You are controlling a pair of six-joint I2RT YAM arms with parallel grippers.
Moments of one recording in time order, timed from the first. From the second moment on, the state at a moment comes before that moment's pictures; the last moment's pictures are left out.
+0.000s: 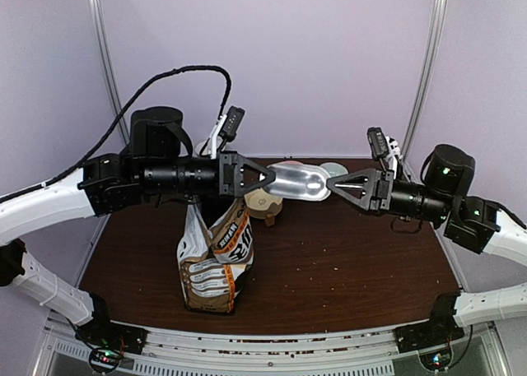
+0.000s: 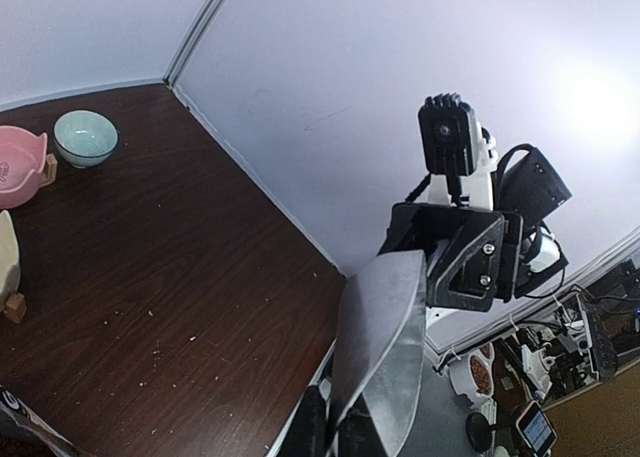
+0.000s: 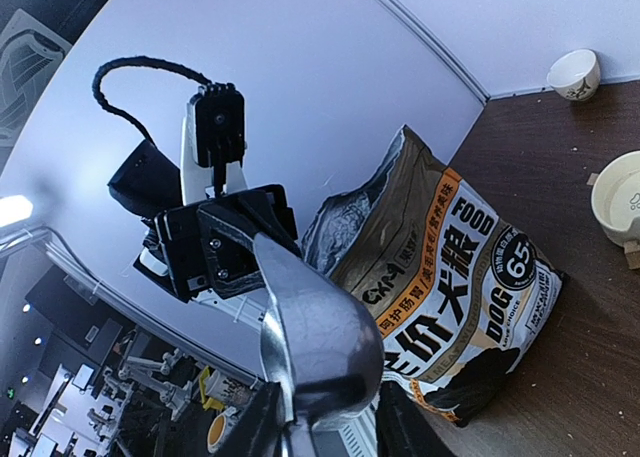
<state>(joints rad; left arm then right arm) -1.06 1.31 1.29 -0.18 0.24 -0.66 0.88 0.88 0.84 0.03 -0.32 0.85</state>
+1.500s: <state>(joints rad) -1.05 1.21 1.40 -0.47 0.03 -0.54 0.85 0.91 0.98 -0.11 -0.44 0.76</state>
